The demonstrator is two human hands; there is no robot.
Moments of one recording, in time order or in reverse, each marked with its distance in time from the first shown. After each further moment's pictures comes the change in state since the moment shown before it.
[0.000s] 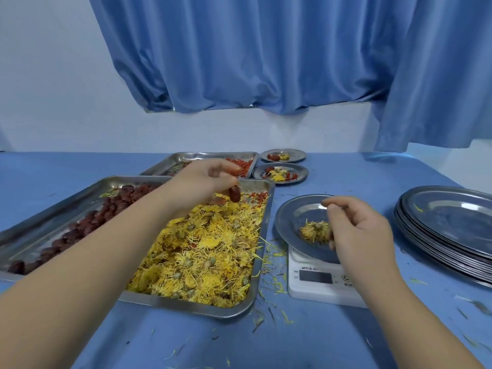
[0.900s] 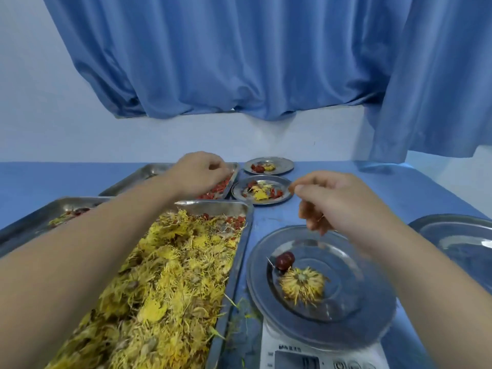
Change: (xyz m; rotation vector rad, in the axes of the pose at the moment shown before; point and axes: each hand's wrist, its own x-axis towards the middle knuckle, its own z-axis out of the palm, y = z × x) left_hand 0.134 0.012 0.021 0.699 0.088 0.100; right_hand 0.124 -0.022 -0.001 -0.054 -0.427 0.208
